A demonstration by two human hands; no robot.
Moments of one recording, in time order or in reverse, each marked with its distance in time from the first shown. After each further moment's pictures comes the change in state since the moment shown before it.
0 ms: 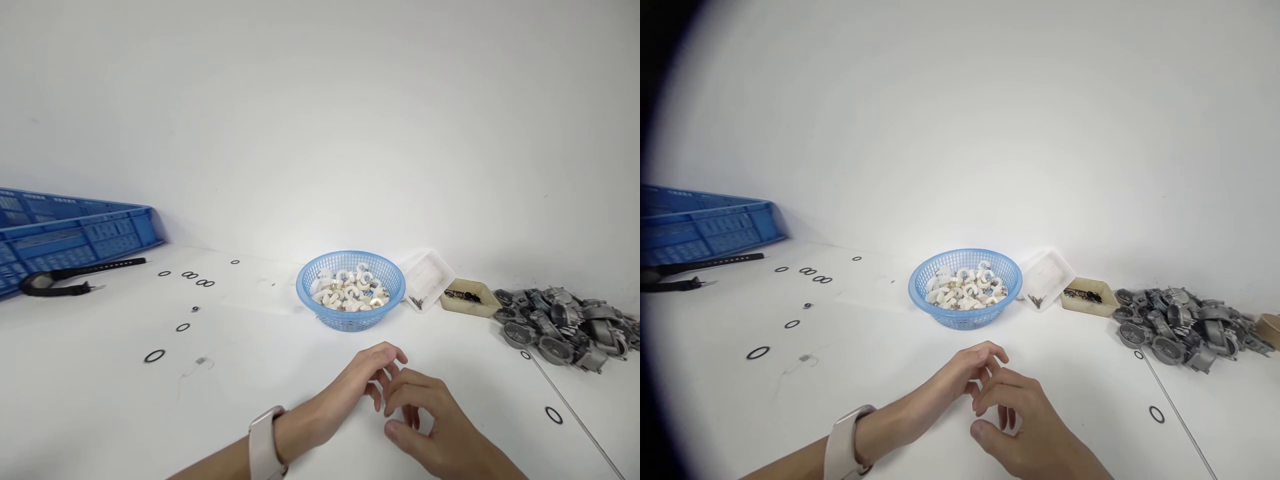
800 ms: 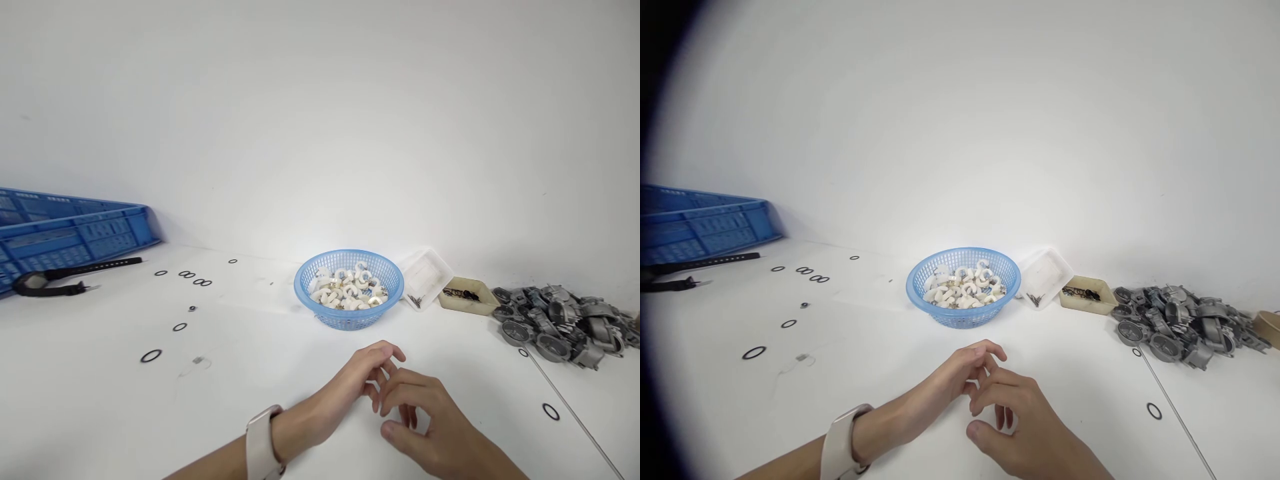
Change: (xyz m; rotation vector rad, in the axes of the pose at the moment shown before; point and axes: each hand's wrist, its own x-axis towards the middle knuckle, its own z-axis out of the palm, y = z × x) left_hand 0.002 -0.002 0.000 -0.021 0.022 -0.034; right_hand 0.002 -0.001 -0.001 -0.016 -0.027 0.028
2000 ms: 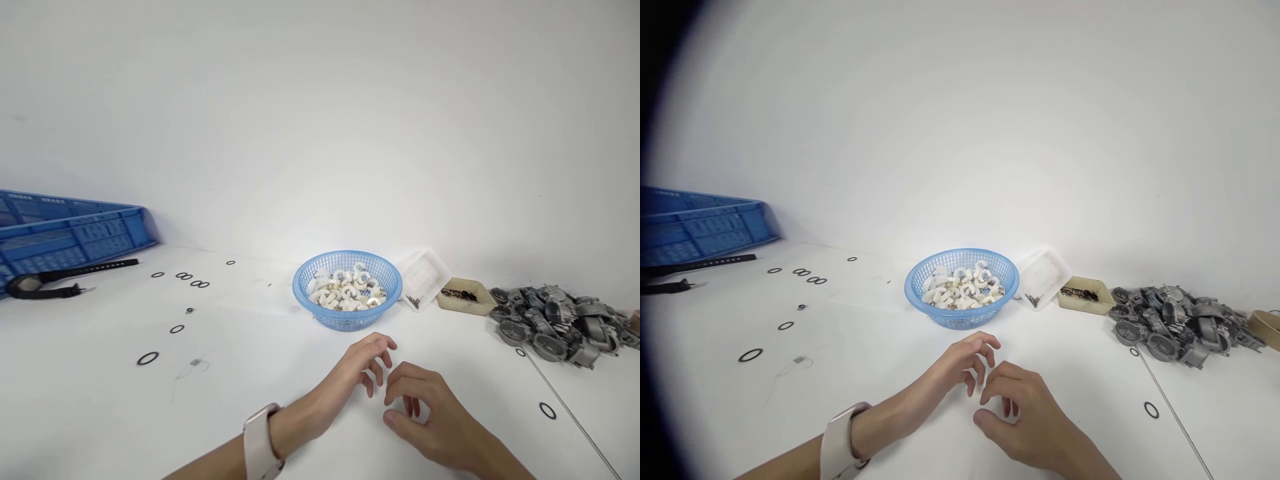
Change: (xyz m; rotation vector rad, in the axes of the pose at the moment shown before) left_hand 0.003 0.000 -0.006 0.017 0.073 0.042; right_hand 0.000 0.009 -0.006 -0.134 0.002 0.047
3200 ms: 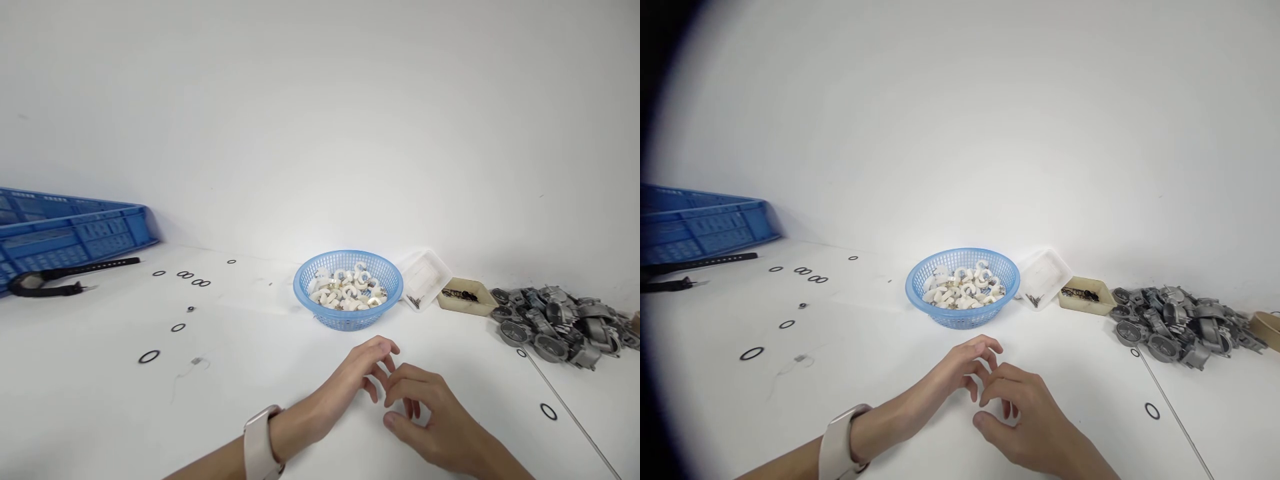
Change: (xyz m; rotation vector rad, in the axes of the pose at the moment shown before) left_hand -0.004 0.002 0.003 0.002 -0.024 -0.007; right_hand -0.001 -0.001 0.001 0.004 0.011 -0.010
